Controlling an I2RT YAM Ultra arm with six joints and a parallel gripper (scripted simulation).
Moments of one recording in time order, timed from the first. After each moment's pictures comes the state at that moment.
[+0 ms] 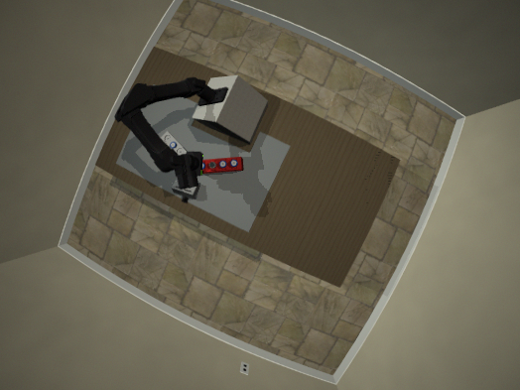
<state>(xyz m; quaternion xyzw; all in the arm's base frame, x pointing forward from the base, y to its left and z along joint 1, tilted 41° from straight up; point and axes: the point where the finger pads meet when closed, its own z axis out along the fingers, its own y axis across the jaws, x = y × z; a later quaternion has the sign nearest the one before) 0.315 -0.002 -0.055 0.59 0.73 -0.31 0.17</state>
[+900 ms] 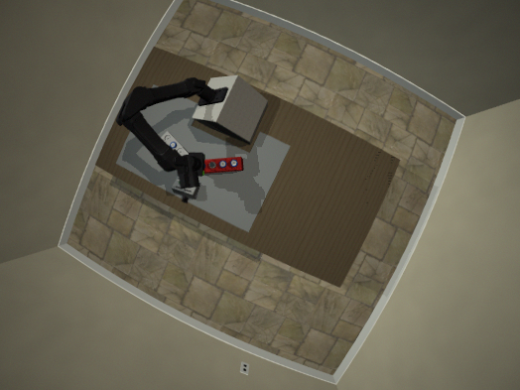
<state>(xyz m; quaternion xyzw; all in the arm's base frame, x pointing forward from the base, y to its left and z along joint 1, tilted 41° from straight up) 0.313 -0.019 -0.076 0.59 0.73 -0.31 0.17</state>
